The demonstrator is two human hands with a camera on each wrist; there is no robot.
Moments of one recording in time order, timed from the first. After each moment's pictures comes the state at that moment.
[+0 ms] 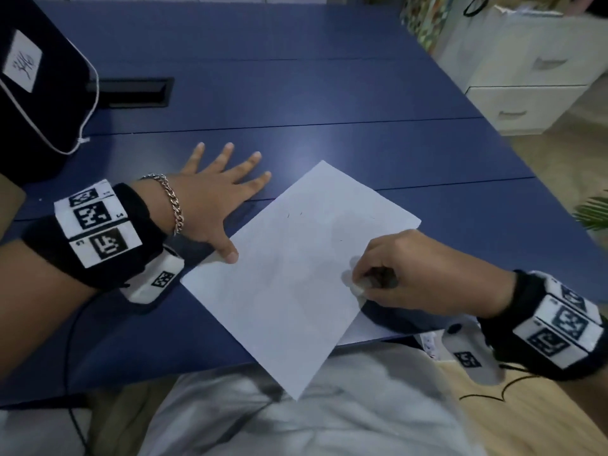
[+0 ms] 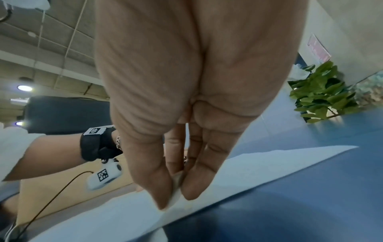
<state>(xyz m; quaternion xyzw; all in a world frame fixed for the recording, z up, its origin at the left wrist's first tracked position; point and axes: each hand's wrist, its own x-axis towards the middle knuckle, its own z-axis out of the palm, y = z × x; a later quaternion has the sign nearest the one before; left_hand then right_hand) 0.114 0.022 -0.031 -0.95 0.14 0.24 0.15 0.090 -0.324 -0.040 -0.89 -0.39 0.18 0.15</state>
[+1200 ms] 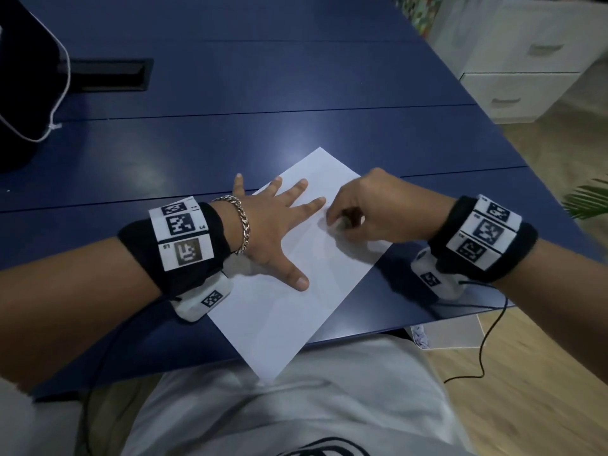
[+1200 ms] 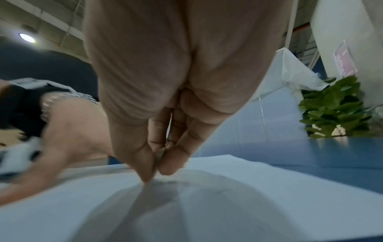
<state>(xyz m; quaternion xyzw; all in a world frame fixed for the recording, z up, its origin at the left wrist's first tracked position) 0.120 -0.062 -0.073 -0.94 0.17 0.29 0.04 0.161 -0.294 -0.039 -0.88 -0.43 0.15 0.11</state>
